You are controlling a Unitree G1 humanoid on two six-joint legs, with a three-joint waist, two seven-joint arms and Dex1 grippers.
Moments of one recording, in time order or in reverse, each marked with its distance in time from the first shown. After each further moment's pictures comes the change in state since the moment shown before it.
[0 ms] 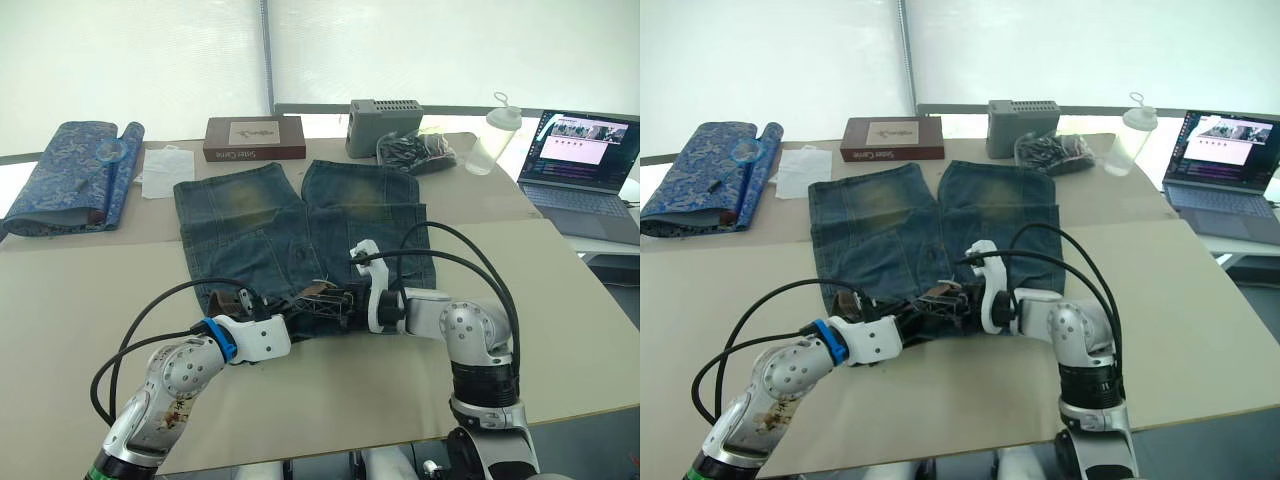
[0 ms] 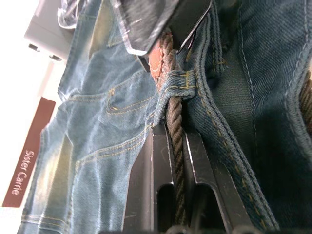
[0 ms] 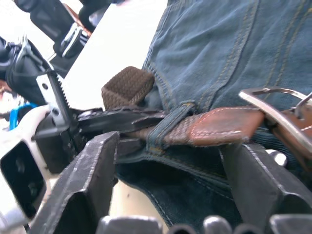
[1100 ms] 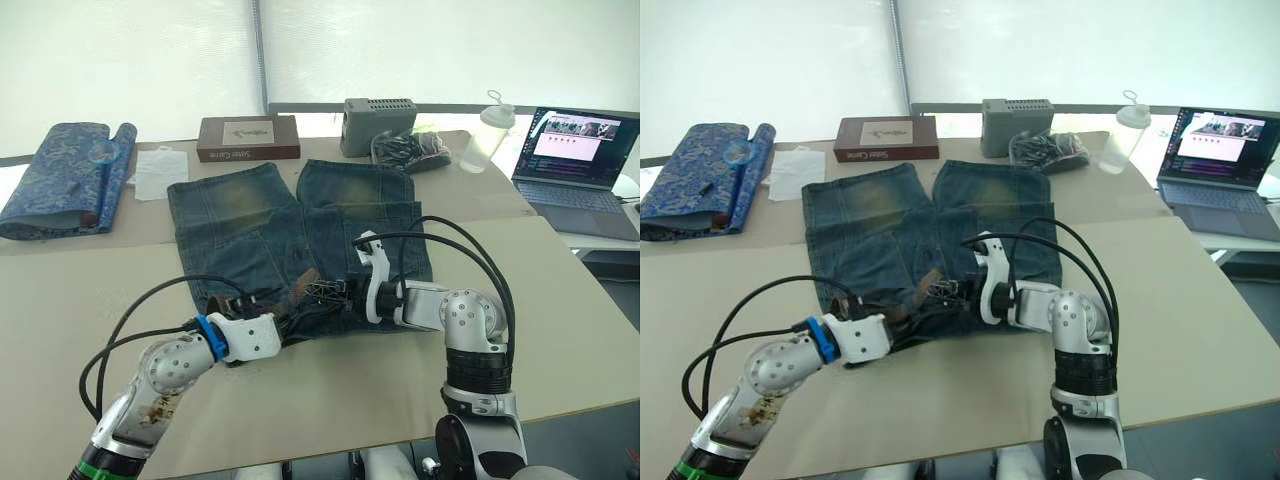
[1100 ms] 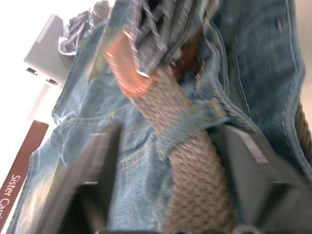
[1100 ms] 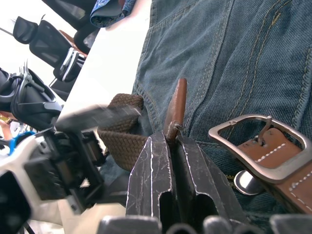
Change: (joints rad) left arm 0.007 0.059 0.072 0.011 -0.291 -0.072 -0.075; right arm -0.047 0.050 -0.080 0.073 0.052 0.039 -0.103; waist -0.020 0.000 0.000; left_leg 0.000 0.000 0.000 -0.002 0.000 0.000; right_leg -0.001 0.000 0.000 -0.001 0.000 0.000
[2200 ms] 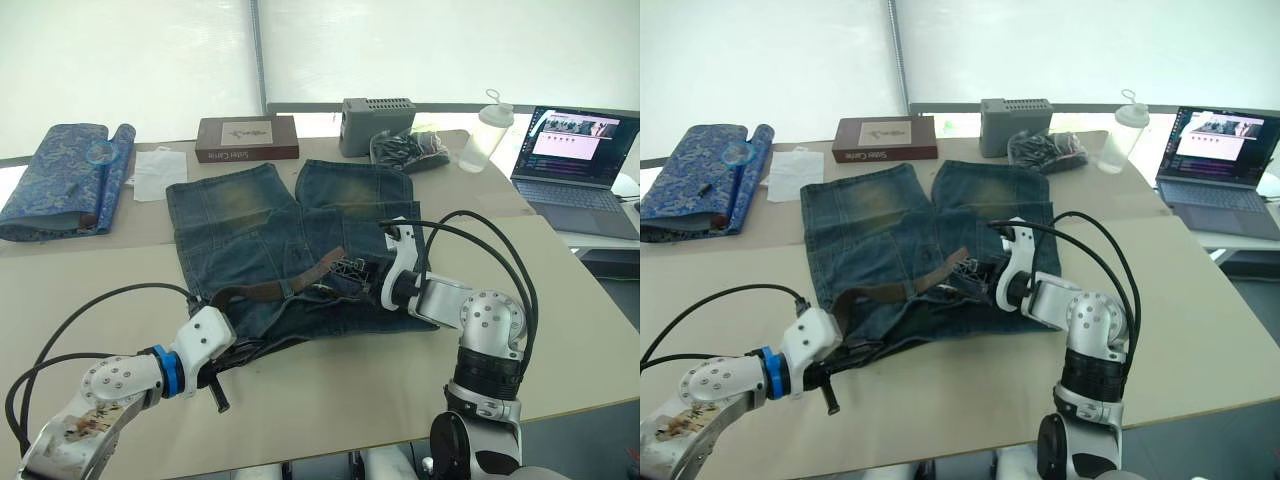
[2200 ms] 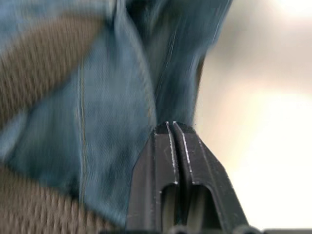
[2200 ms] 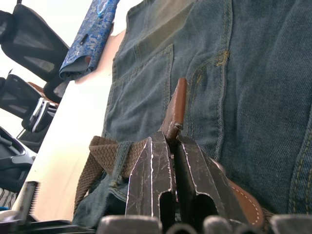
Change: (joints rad) left arm 0.200 0.174 0.098 -0.159 -0.441 0.564 -0.060; right arm -0.002 0.039 -0.171 -0.073 0.040 -0.003 -0.202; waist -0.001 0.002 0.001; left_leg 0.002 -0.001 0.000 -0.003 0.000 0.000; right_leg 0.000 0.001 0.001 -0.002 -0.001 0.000
